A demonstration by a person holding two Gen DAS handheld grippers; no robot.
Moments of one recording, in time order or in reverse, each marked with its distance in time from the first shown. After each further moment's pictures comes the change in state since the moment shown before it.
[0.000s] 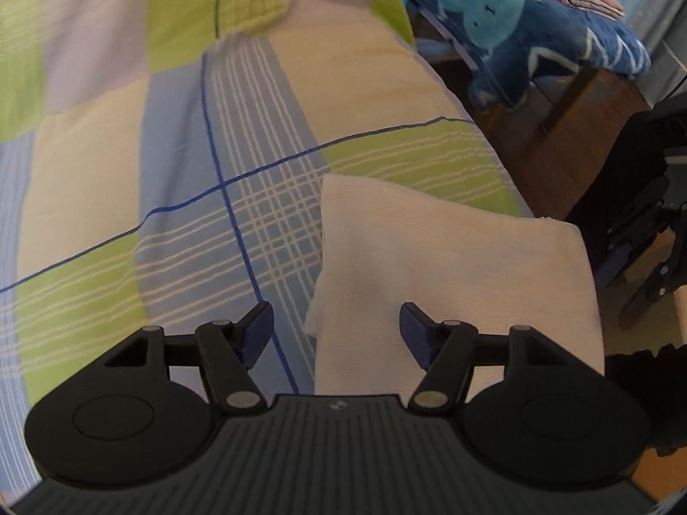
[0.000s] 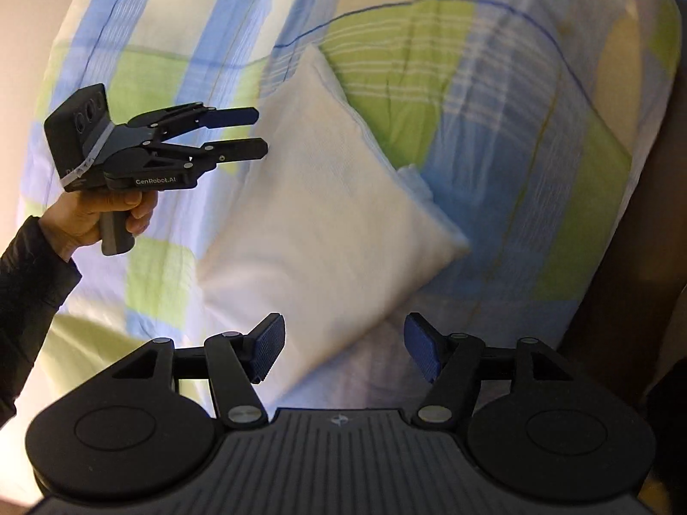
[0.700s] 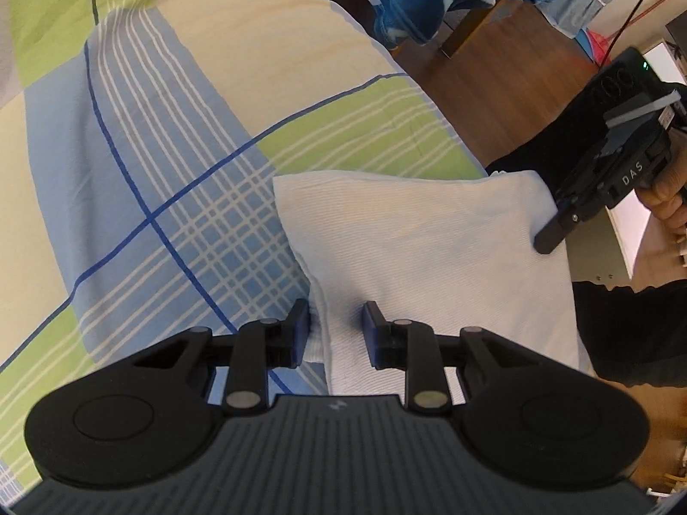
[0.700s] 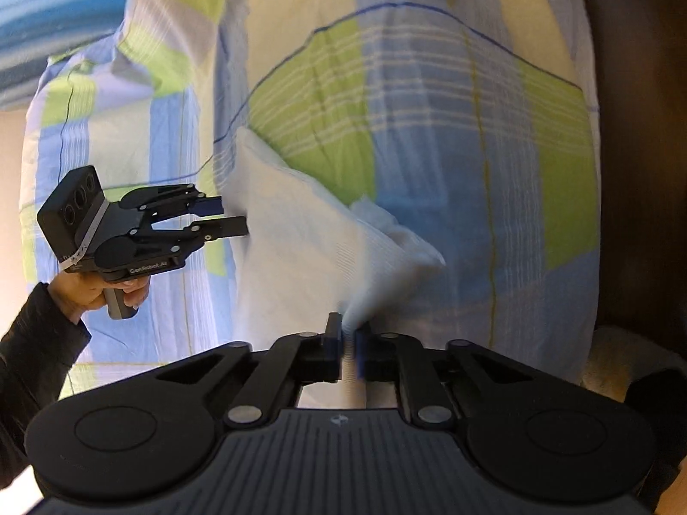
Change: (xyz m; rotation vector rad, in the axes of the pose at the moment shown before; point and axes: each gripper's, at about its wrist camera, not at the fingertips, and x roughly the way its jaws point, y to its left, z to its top) left arm 0.029 0.017 0.034 0.192 0.153 -0.231; right arm 0.002 -0.018 0.003 0.319 -0.151 0.068
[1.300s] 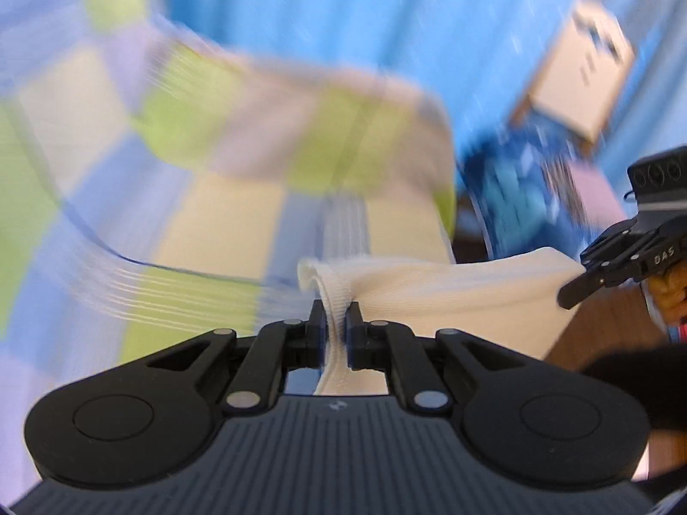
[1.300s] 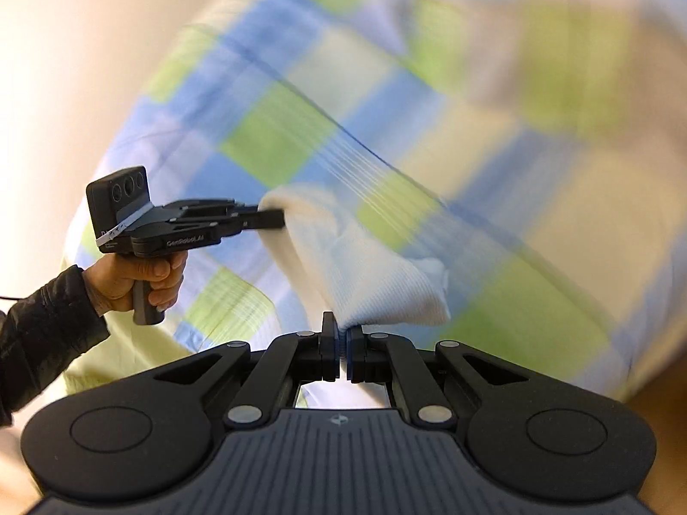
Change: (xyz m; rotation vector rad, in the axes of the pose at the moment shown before) left arm -0.220 -0.085 -0.126 -0.622 -0.663 0.362; right arm -0.075 0.260 0.044 -0.877 0.117 0.005
